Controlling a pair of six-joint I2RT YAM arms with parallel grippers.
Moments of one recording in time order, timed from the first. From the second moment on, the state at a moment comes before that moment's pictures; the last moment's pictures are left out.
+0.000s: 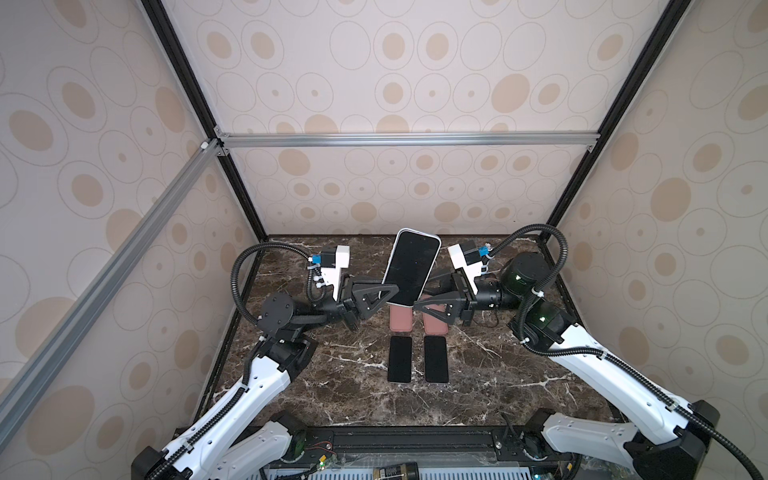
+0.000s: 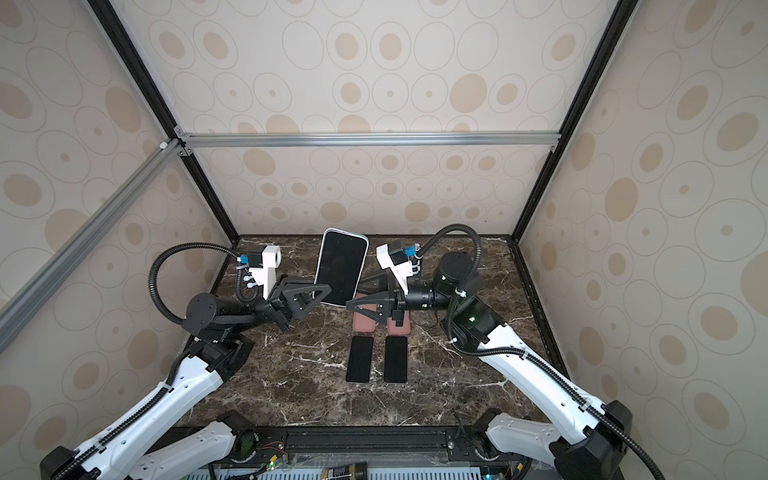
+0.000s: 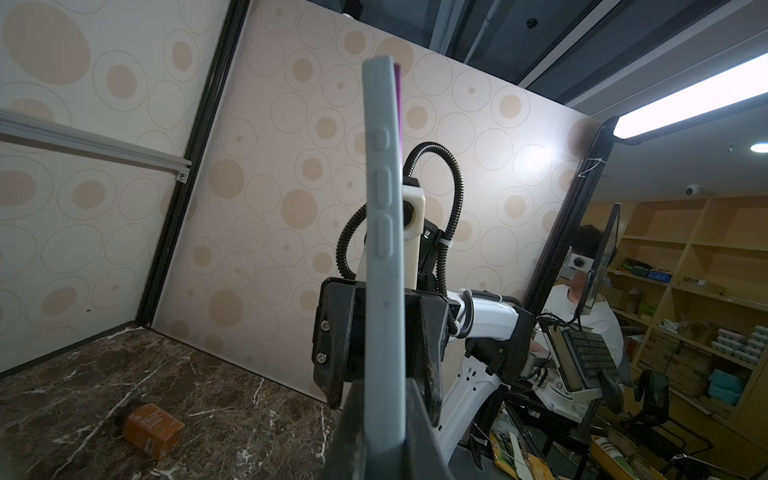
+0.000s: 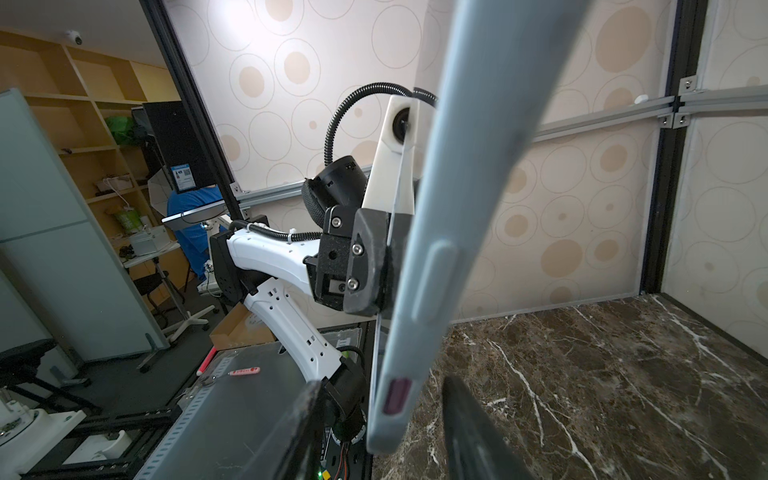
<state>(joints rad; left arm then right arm) -0.51 0.94 0.80 0.67 0.82 -0.80 0.67 1.14 1.12 0.15 -0.95 0.30</state>
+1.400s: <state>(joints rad) -0.51 0.93 0.78 0.63 0.83 -0.68 0.69 1.17 1.14 0.10 -0.91 0.30</state>
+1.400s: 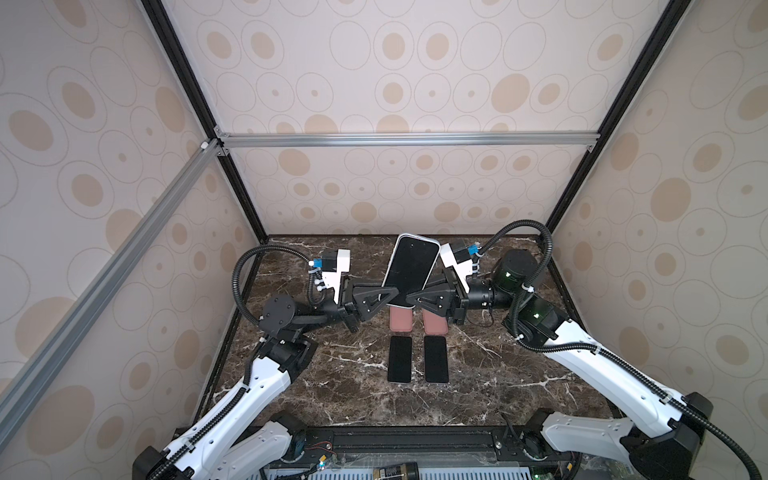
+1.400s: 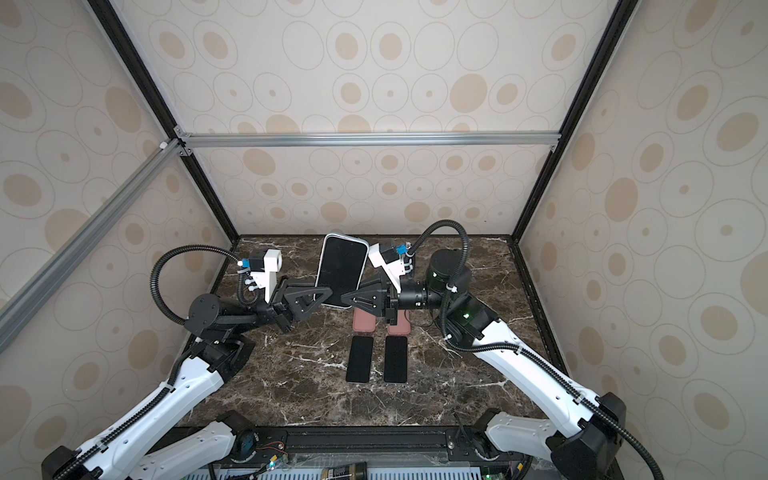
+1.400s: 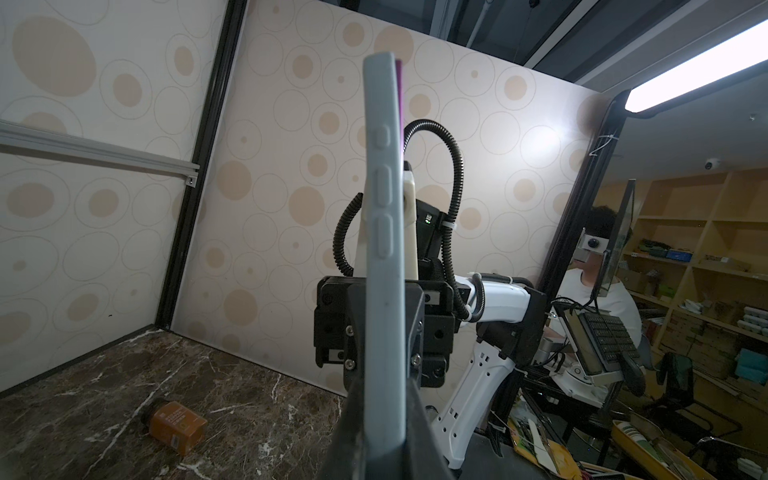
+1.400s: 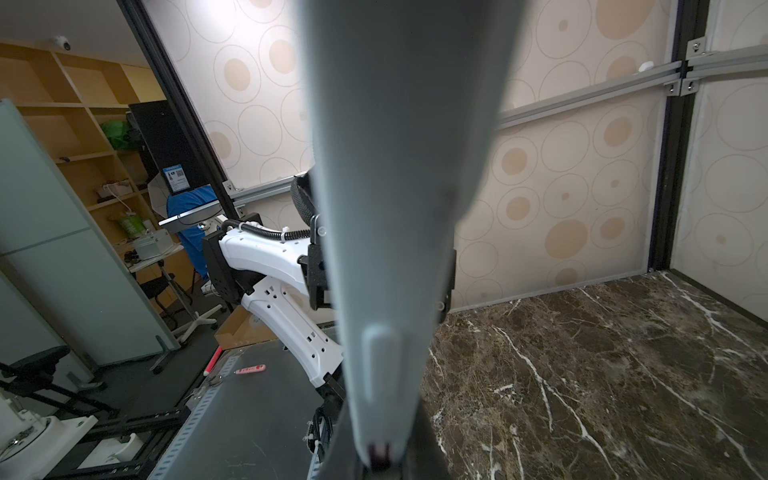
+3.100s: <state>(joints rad) -0.84 0.93 1.04 0.06 0.12 0.22 0.79 1.02 1.12 -0.39 -0.38 -0.07</state>
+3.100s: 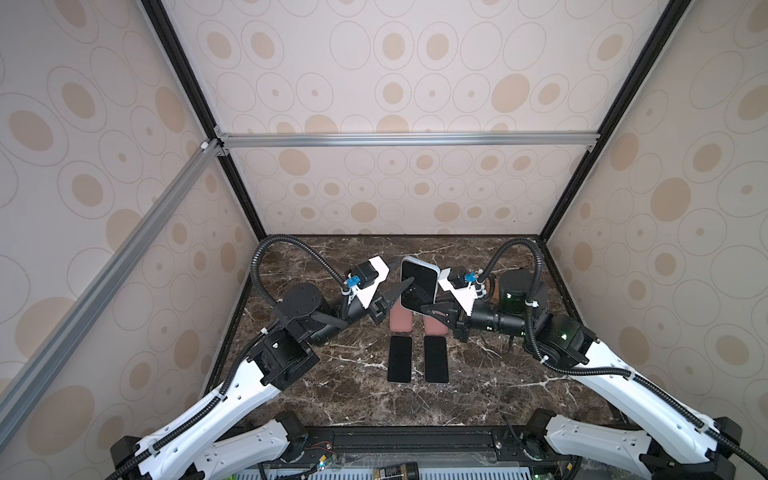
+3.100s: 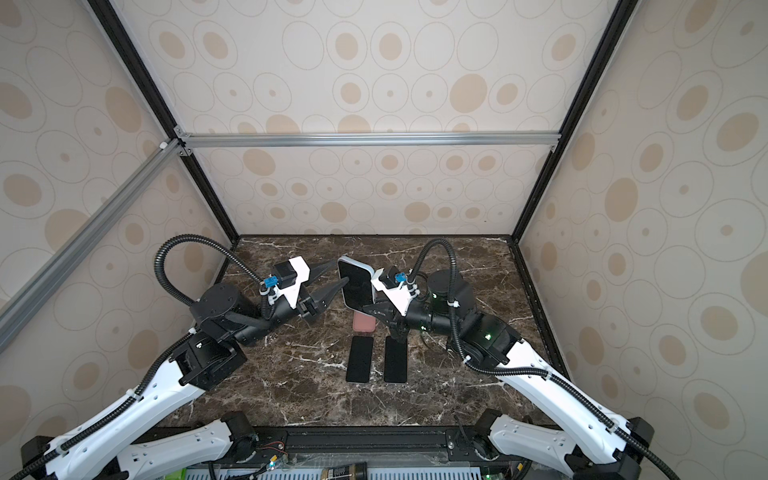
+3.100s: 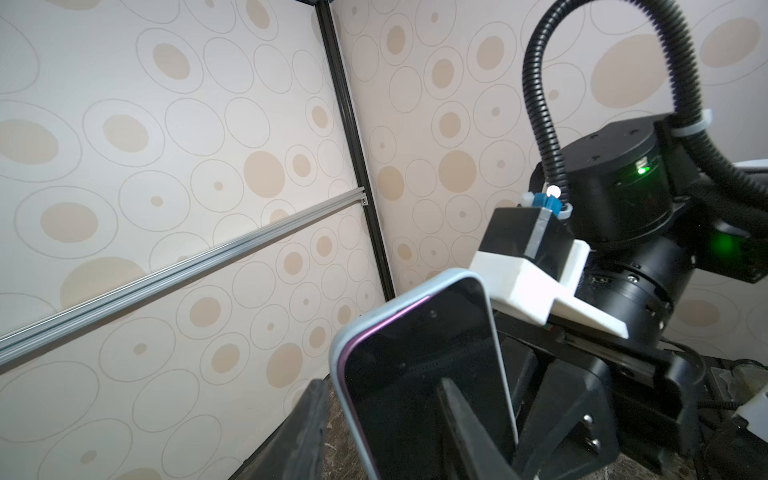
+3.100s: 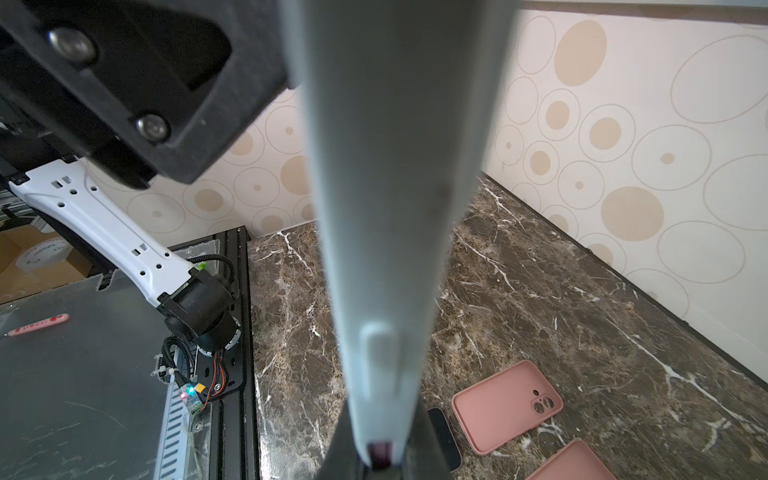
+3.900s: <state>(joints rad) -0.85 0.94 1.04 0.06 0.10 0.23 0.79 1.03 1.12 -0.42 -0.36 -0.07</state>
